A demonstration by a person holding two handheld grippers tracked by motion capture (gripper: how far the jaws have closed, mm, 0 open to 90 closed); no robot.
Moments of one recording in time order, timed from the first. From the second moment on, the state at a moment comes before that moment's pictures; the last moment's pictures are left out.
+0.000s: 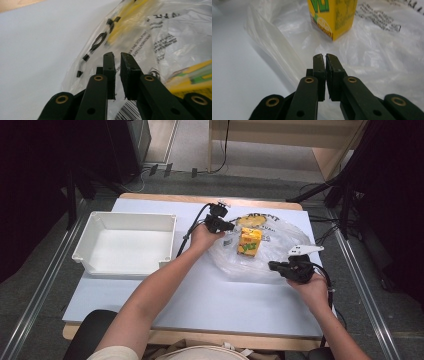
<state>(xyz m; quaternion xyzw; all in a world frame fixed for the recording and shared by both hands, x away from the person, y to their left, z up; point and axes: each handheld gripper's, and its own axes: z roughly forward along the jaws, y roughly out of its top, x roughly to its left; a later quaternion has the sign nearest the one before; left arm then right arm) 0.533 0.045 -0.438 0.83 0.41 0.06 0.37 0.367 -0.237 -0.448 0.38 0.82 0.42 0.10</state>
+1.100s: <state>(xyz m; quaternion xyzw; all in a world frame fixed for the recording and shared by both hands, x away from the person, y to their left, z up) 0.477 0.070 -0.384 0.85 0.31 0.01 0.42 0.338 -0.204 -0.426 0.38 0.80 0.45 0.09</state>
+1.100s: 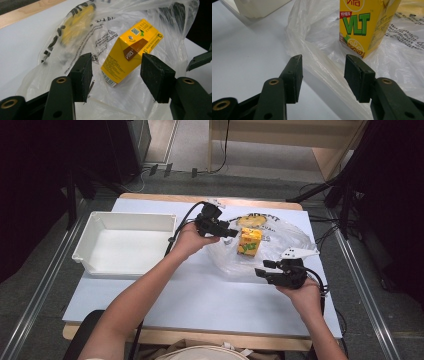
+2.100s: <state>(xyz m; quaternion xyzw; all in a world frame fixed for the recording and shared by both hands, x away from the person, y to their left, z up) 0.468 0.052 -0.412 0.87 0.27 0.01 0.42 0.339 -0.210 -0.435 0.38 0.80 0.46 0.08</state>
